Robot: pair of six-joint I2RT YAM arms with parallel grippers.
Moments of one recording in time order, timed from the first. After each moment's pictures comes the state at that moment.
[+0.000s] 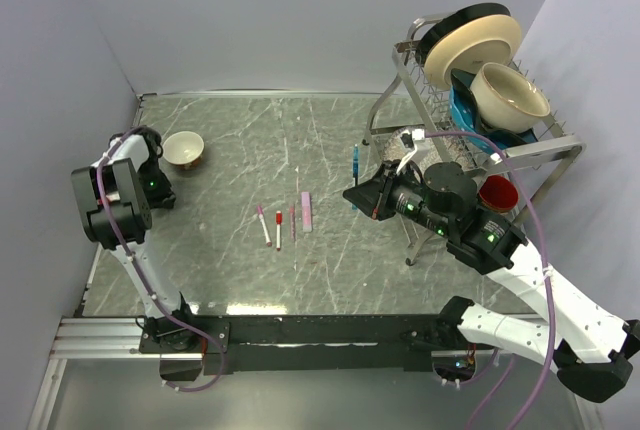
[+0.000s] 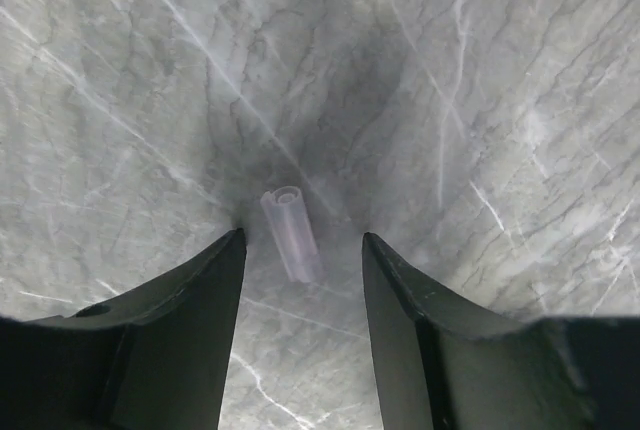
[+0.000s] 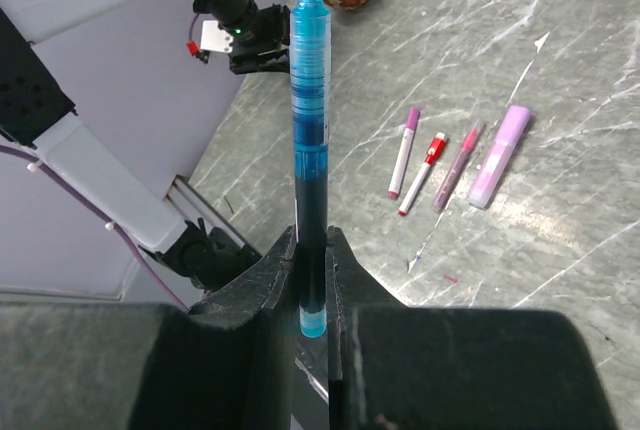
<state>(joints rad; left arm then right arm) 0.28 1.99 1.42 -0.99 -0.27 -1.94 0.80 0.87 1.07 -0.44 -0.03 0.64</state>
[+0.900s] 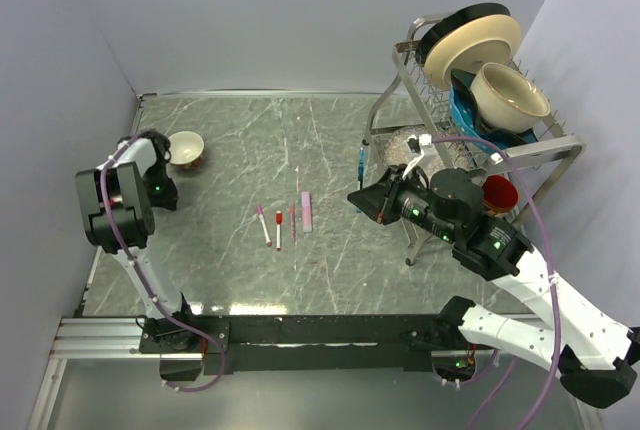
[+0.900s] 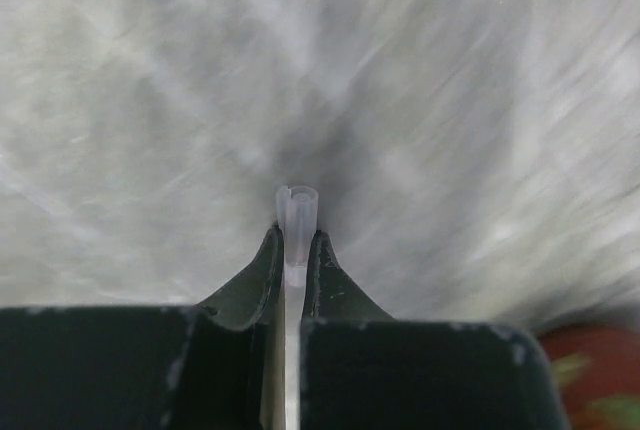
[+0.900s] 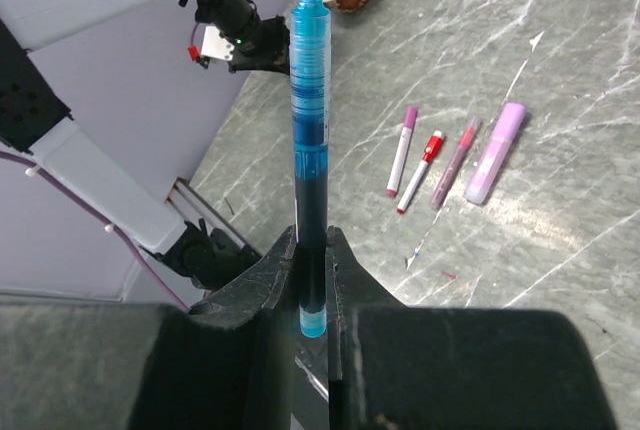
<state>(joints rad) 0.23 1.95 1.36 -1.00 -0.28 -1.89 0.80 0.83 1.04 -0.44 -0.02 0.64</state>
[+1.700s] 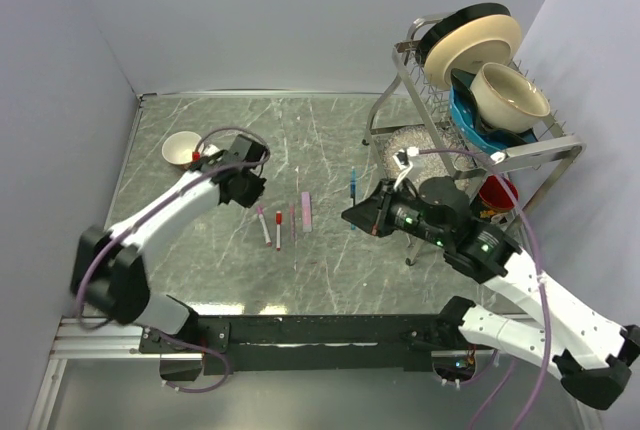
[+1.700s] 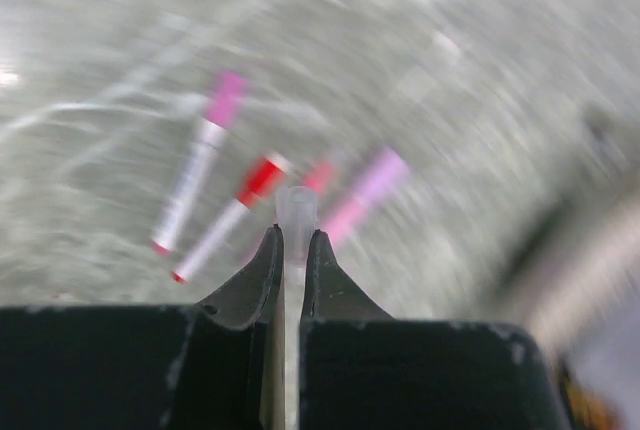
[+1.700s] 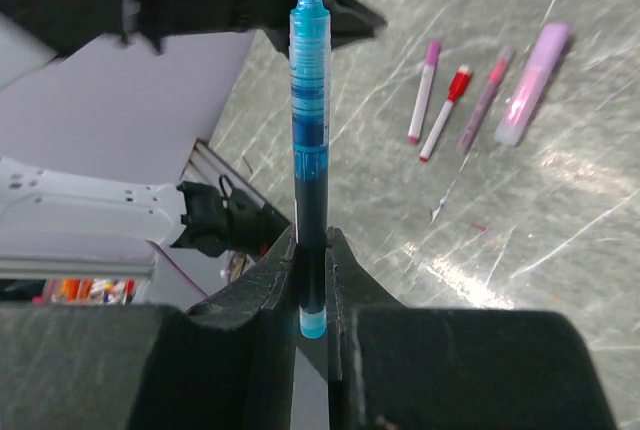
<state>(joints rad) -0.50 1.48 1.16 -0.79 -0.31 -1.42 0.80 0.81 0.93 -0.43 -0.11 0.74</state>
